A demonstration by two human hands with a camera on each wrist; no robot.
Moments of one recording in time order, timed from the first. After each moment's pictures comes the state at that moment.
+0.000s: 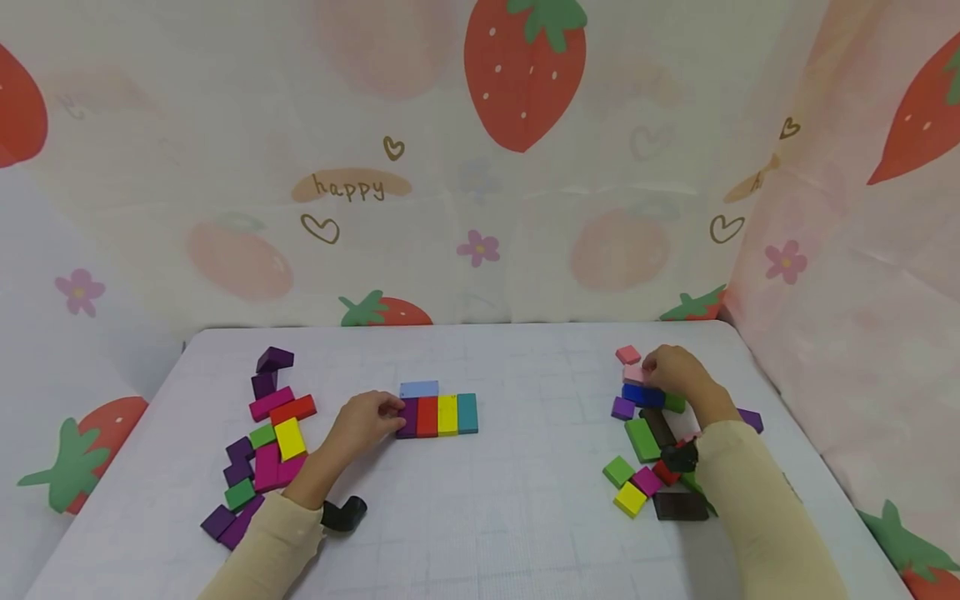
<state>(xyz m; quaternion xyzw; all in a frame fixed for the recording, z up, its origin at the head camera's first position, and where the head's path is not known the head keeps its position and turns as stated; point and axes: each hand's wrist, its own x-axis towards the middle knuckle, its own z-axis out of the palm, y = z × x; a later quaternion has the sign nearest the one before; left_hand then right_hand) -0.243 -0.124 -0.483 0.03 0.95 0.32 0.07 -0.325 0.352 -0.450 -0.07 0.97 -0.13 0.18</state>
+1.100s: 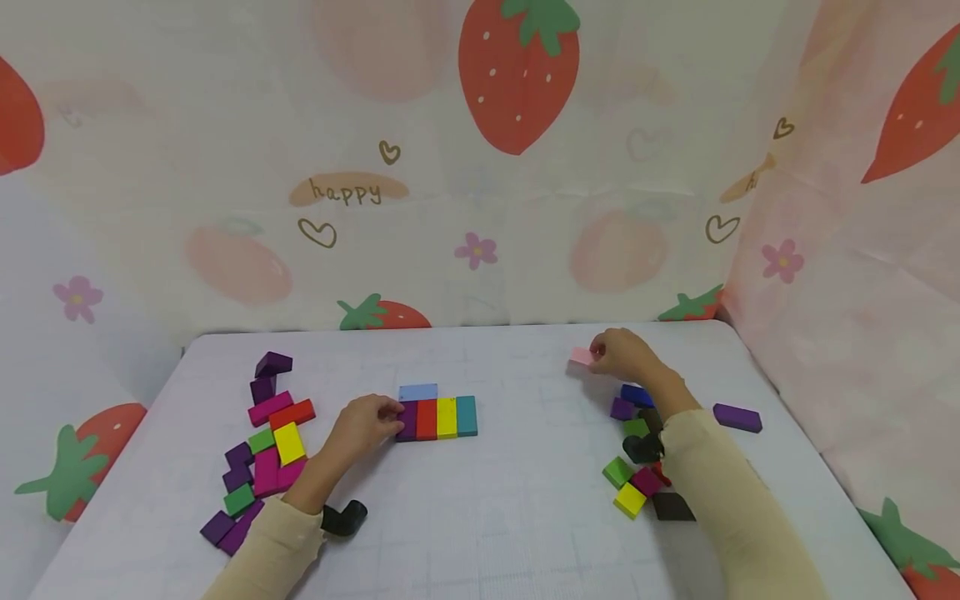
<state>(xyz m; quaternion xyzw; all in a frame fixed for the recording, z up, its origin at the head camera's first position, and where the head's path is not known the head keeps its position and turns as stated) -0.244 -0.122 -0.485 0.03 0.95 0.31 0.07 -0.337 0.289 -0.439 -0.18 0.97 -0.18 0.08</state>
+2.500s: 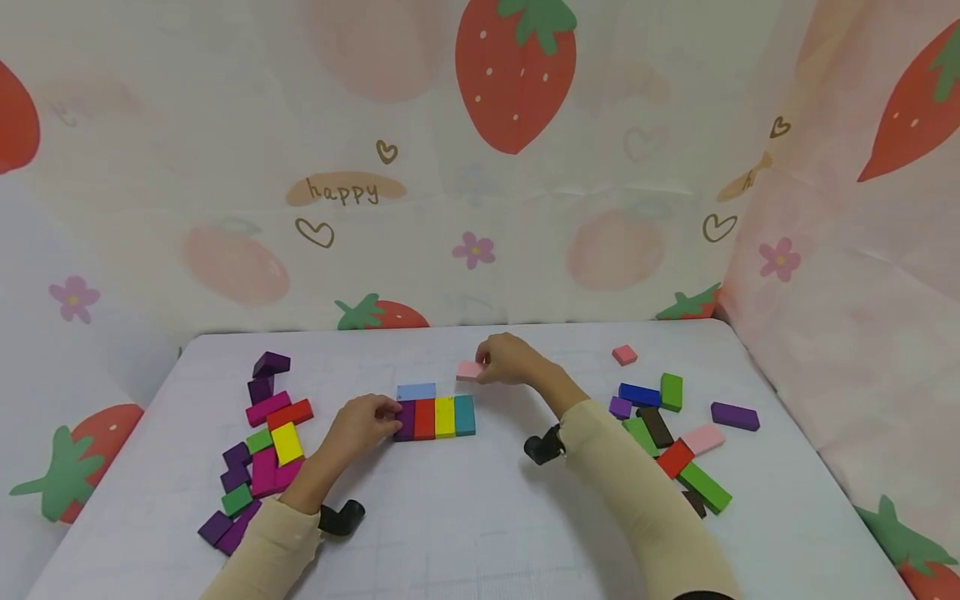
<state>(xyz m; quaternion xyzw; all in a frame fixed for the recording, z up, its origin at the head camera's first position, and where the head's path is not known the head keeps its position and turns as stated) -0.244 -0.124 -0.485 0.03 0.95 0.31 0.07 -0.342 0.131 -0.439 -0.23 0.94 -0.19 0.15</state>
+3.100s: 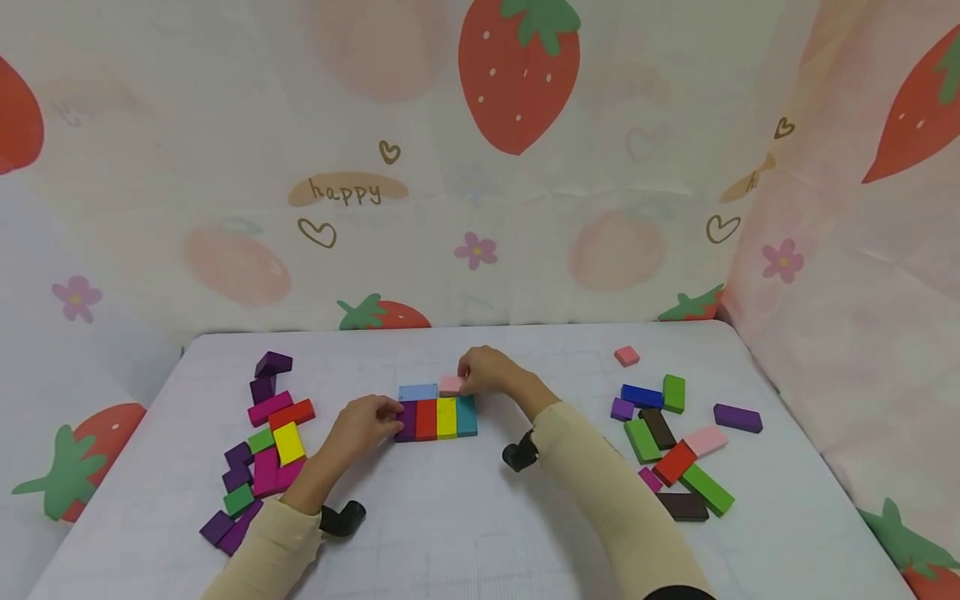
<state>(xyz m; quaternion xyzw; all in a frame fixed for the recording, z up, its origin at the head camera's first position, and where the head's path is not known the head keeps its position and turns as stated) -0.245 -0.125 -0.487 0.04 0.94 0.32 0.08 -0.343 0.095 -0.461 -0.22 0.94 -0.18 0.20</state>
